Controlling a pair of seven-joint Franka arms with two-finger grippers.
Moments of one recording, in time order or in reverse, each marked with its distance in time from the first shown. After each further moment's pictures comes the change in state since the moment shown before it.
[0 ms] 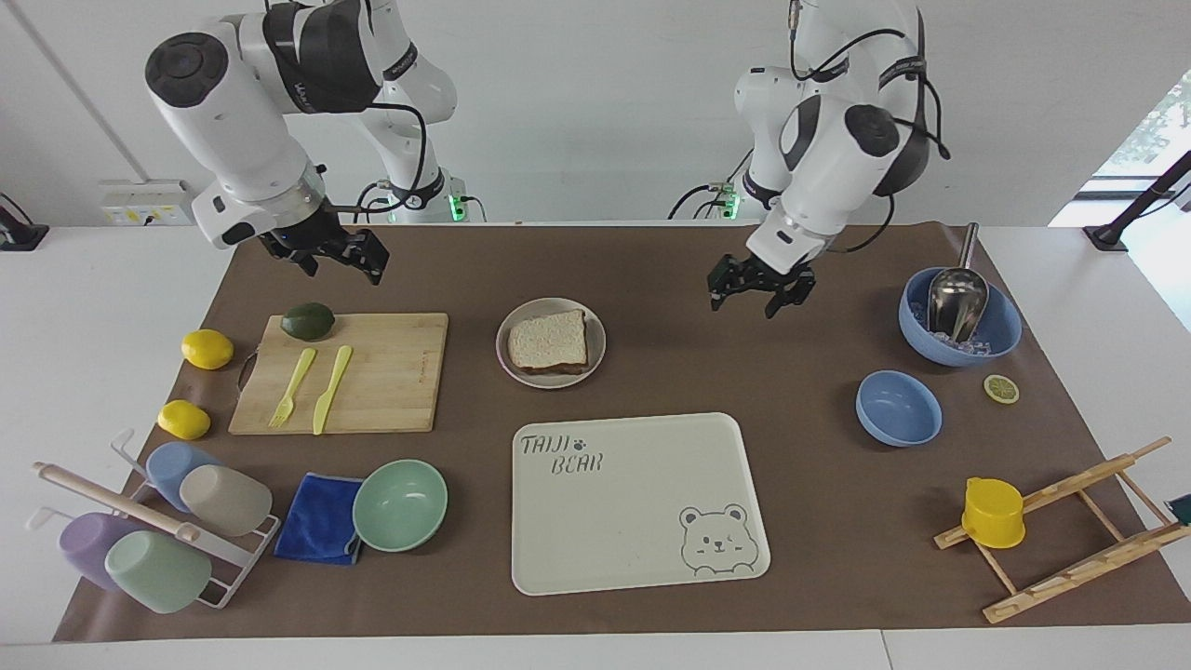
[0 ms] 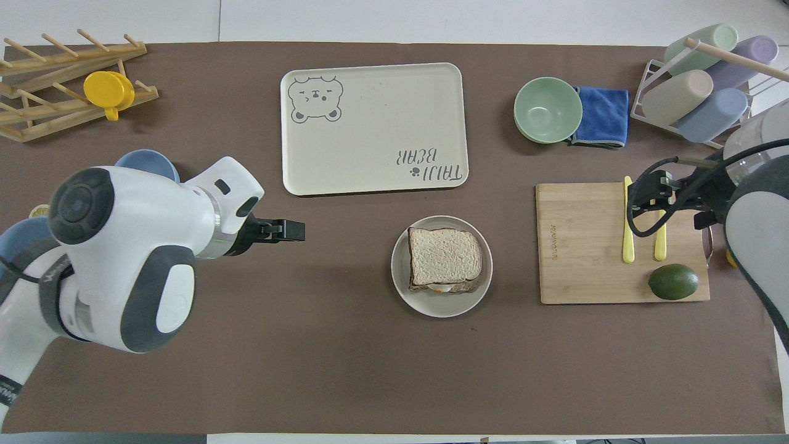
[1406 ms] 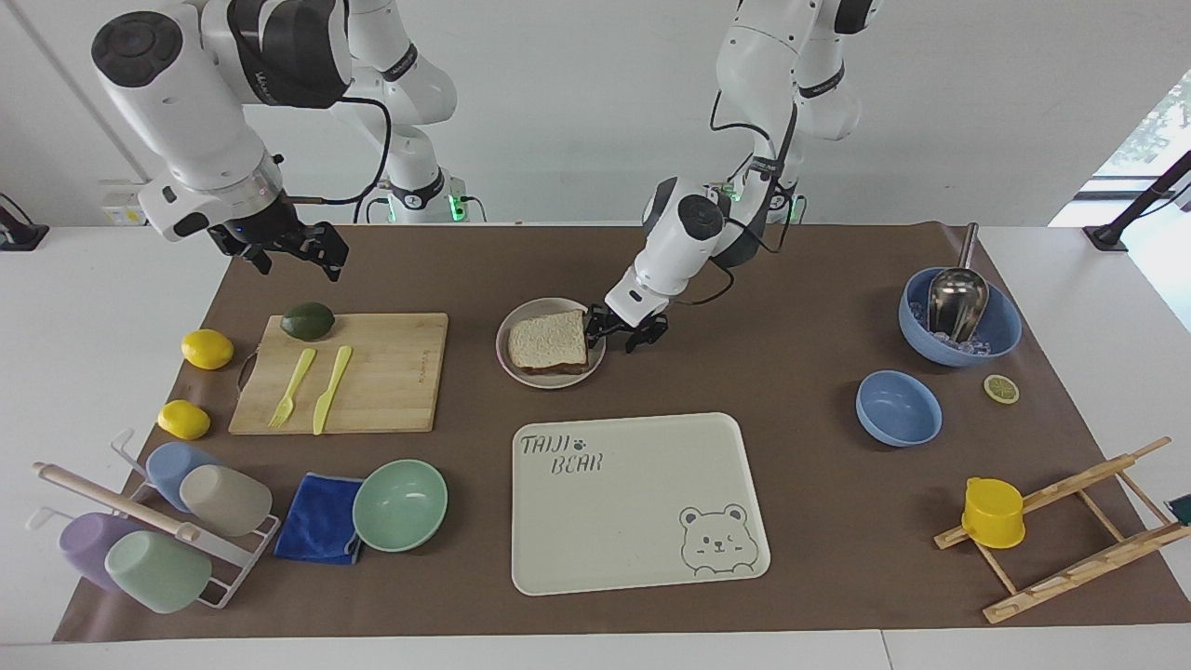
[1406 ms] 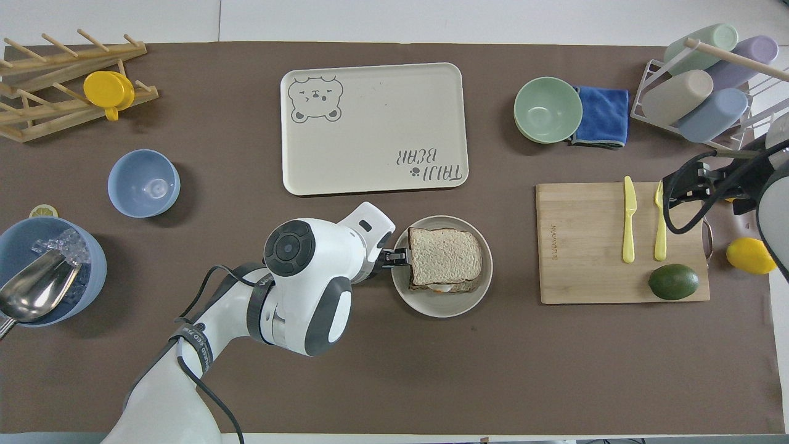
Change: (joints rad) left arm -0.269 0.292 0.001 0.018 -0.217 0.308 -0.094; right arm 0.001 0.028 -0.026 0.059 -0.074 0.006 -0.074
